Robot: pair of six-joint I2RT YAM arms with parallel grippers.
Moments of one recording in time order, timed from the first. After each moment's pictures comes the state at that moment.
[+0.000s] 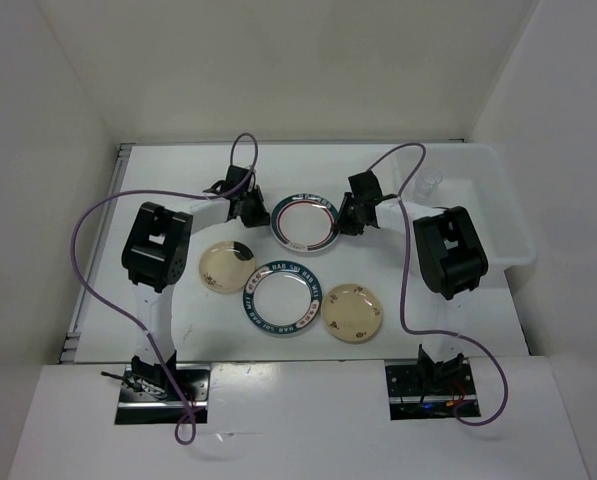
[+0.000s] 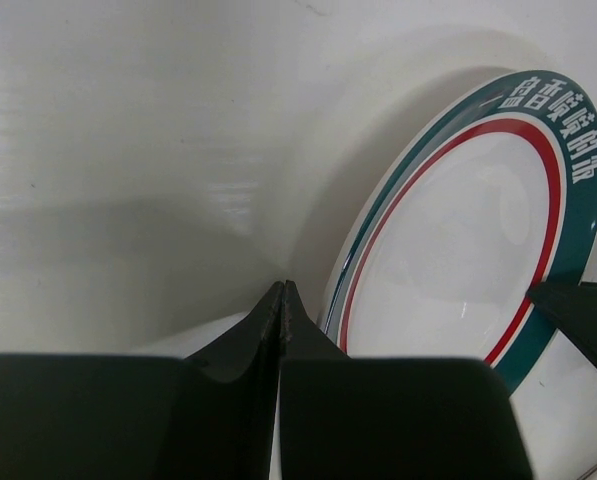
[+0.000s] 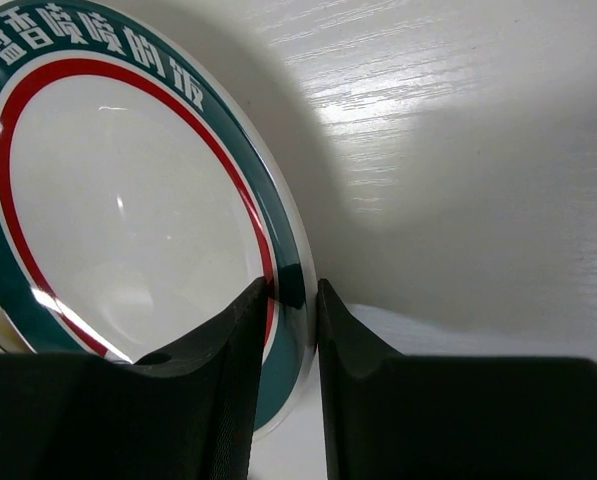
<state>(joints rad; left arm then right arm) -0.32 2.10 1.39 -0.17 0.23 -0.66 0.34 1.95 1.22 -0.20 -0.10 0.70</state>
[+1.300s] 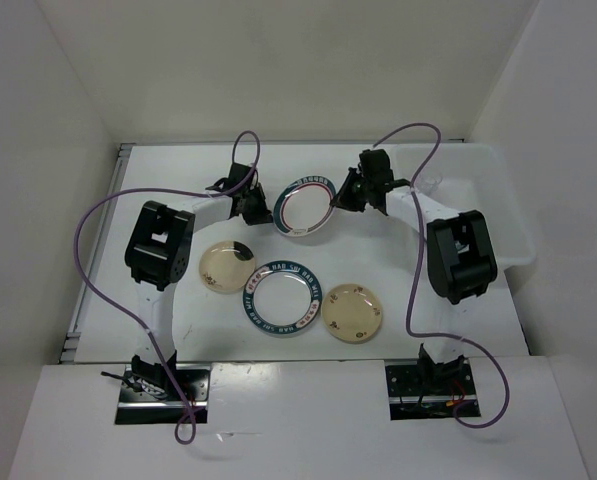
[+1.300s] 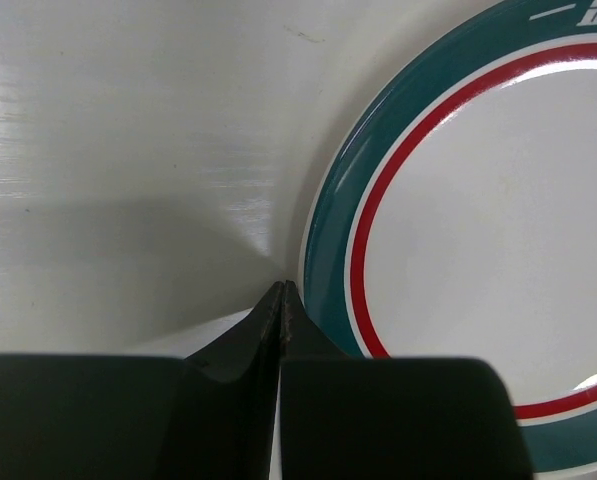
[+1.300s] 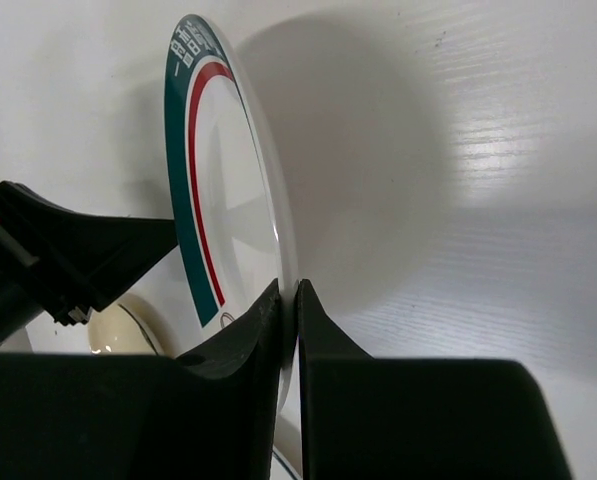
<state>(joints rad) -0.32 2.13 1.45 -0.20 0.19 -0.66 0.29 1.89 1.32 -0.18 -0.23 0.70</state>
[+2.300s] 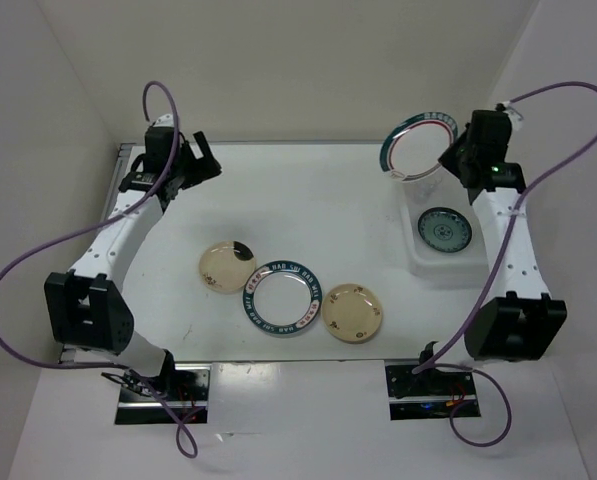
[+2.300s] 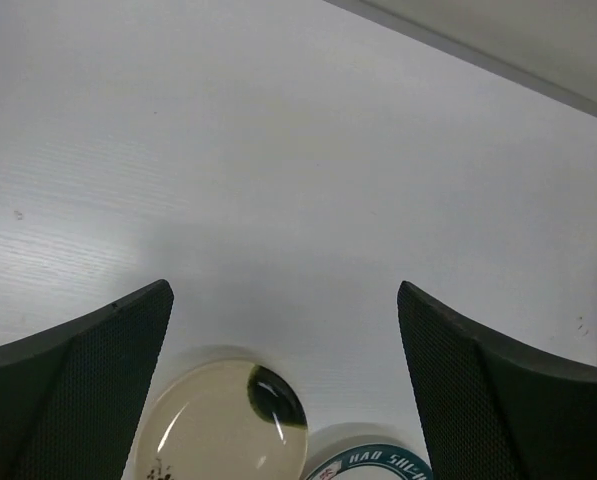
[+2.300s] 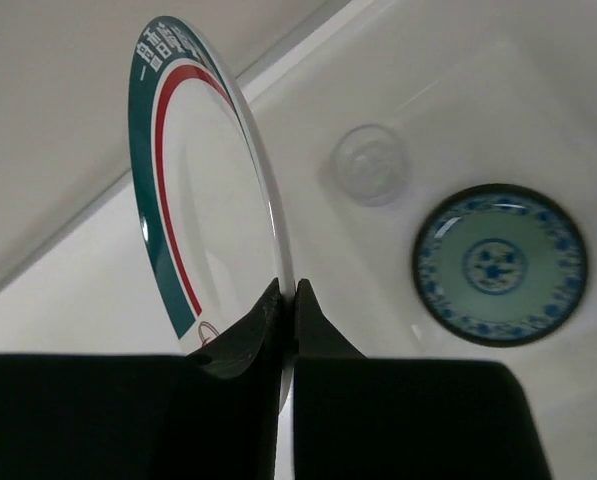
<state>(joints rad) -0.13 1.55 1.39 -0.40 -0.05 -0.47 -0.06 1.46 1.52 -0.57 0.14 0.57</state>
